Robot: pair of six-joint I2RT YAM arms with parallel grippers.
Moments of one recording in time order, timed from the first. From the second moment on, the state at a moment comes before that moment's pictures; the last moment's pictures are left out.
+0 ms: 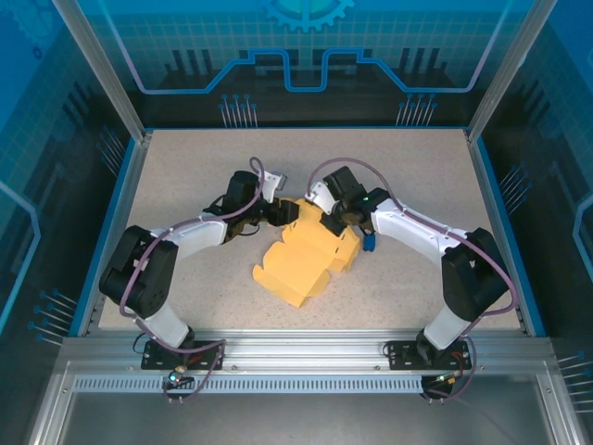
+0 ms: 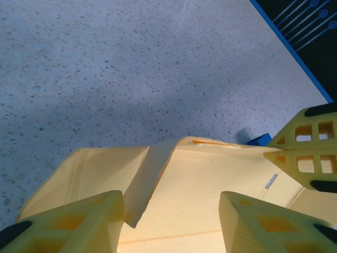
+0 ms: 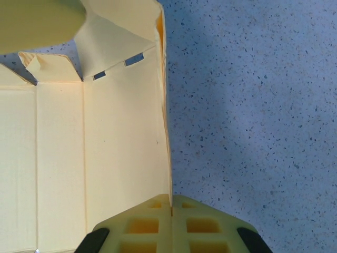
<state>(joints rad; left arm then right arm) -0.39 1.66 0.91 0.15 0.49 -0.28 0.61 1.64 1.20 -0.55 0.06 -0.37</state>
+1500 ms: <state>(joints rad) -0.20 1.39 0.72 0.07 0.22 -0.44 0.83 1.61 1.06 -0.27 0.61 -0.64</state>
